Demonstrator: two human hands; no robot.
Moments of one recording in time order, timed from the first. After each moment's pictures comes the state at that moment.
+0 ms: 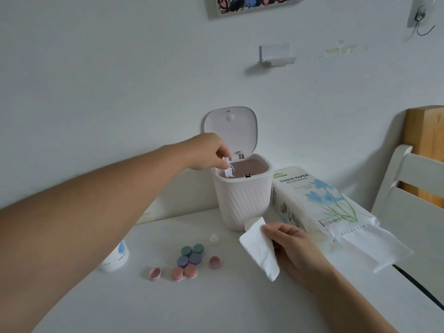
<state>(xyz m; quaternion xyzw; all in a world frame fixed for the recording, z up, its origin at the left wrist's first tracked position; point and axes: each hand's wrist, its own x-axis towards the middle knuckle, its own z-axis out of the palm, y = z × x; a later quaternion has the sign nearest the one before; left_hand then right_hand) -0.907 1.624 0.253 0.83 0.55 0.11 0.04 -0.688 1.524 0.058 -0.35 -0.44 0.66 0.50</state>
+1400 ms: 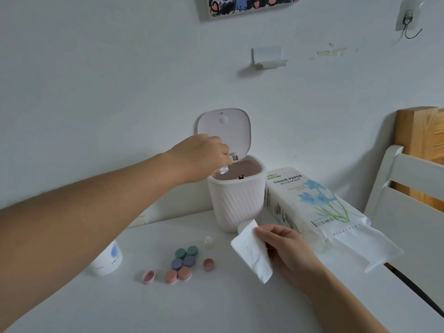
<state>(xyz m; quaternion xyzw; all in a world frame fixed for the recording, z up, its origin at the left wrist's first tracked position) -0.899 1.597 0.251 0.85 0.36 -0.05 -0.38 -0.687 1.524 0.058 -0.38 -0.45 0.64 0.49</state>
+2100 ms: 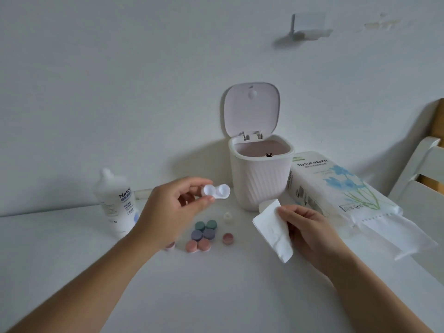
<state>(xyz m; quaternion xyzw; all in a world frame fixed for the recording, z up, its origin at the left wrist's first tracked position) -0.969 1.470 0.136 0.68 0.52 0.49 0.17 -0.691 1.519 0.062 -0.37 -0.46 0.64 0.49</state>
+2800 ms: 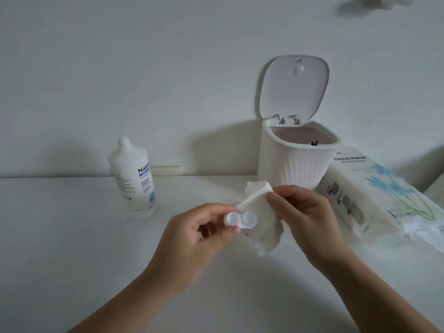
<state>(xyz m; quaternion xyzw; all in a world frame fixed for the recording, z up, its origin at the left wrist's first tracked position) -0.975 1.431 0.076 0.58 0.48 0.55 0.36 -0.768 1.506 0.087 -0.35 -0.65 0.43 0.51</state>
